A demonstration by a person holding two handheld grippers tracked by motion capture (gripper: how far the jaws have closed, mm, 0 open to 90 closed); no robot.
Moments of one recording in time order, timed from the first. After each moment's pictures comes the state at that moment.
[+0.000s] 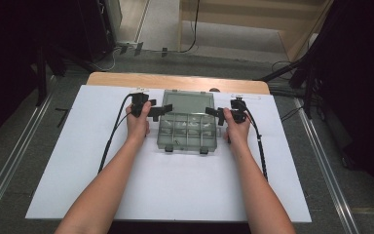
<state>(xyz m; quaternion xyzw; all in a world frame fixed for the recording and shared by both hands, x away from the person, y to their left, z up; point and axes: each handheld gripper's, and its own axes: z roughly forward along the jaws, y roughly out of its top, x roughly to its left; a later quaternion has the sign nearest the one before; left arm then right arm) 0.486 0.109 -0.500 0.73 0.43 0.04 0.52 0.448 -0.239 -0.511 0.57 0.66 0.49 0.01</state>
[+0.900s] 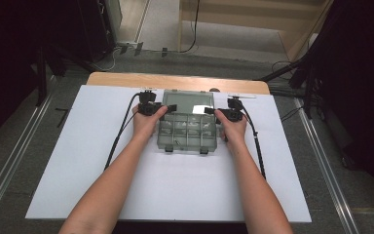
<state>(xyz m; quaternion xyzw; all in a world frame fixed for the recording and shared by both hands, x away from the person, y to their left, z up) 0.499 0.089 -0.509 0.74 0.49 0.03 0.46 0.465 -0.235 -0.524 0.61 0.64 0.47 -0.02</state>
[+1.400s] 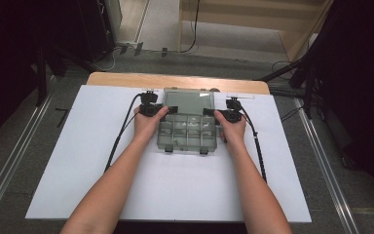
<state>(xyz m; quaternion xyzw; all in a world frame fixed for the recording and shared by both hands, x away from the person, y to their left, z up) 0.497 0.085 -0.510 0.75 0.48 0.02 0.45 0.462 -0.230 -0.524 0.59 0.66 0.47 -0.01</state>
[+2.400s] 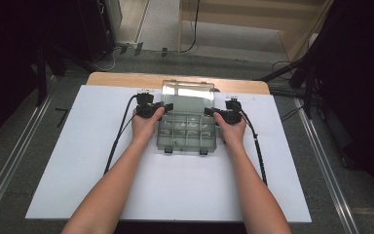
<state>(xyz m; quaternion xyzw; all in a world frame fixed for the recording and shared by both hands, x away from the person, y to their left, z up) 0.489 0.095 -0.508 0.72 0.49 0.06 0.49 0.453 -0.226 -0.520 0.58 0.66 0.48 0.05</state>
